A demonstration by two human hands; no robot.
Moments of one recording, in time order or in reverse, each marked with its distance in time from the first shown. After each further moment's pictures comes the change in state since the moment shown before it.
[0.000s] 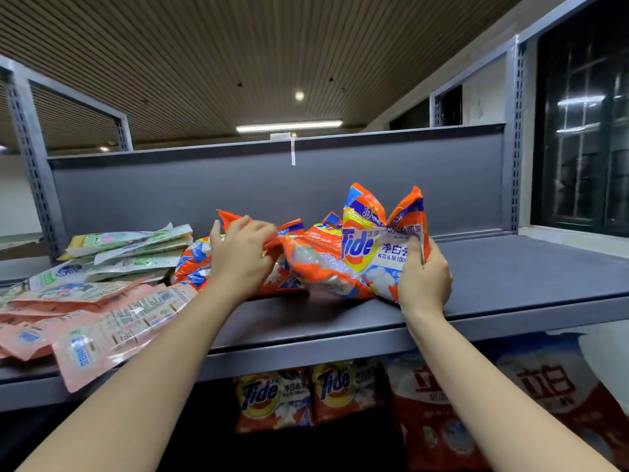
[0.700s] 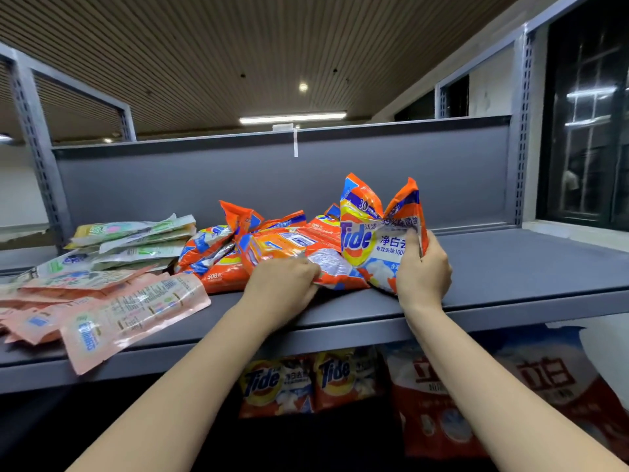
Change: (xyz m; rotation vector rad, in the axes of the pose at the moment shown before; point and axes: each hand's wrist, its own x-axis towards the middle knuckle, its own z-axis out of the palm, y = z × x) left_hand -0.037 0.042 0.012 0.206 -0.158 0.378; right_hand -0.005 -0.002 -0.002 -0.022 -0.003 -0.028
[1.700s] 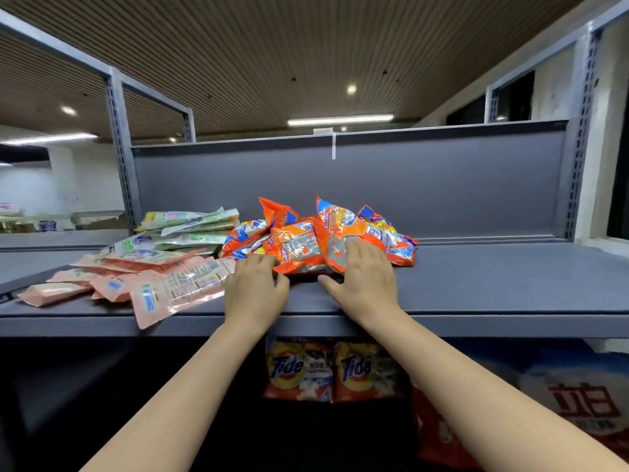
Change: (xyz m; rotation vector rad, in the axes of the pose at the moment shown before) left_hand -0.058 -0.012 -0.011 -0.239 0.108 -0.740; right_hand -0.050 -0.019 0.039 -0.565 -0.555 -0.642
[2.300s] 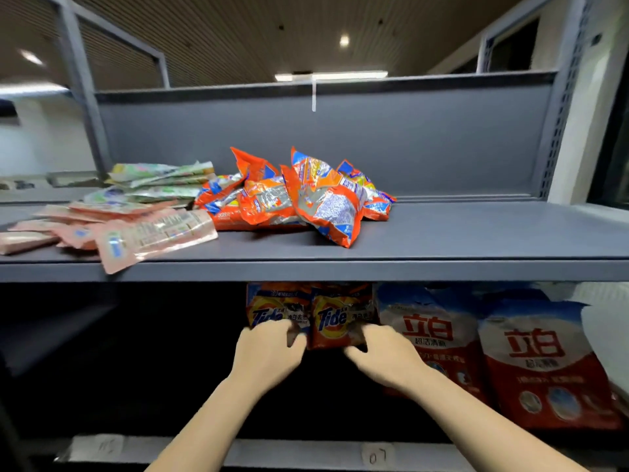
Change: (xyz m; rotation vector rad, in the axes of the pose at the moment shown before) left_hand -0.134 0.019 0.064 0.069 -0.439 0.041; right_hand -0.138 0.090 0.017 0.082 -0.727 0.154
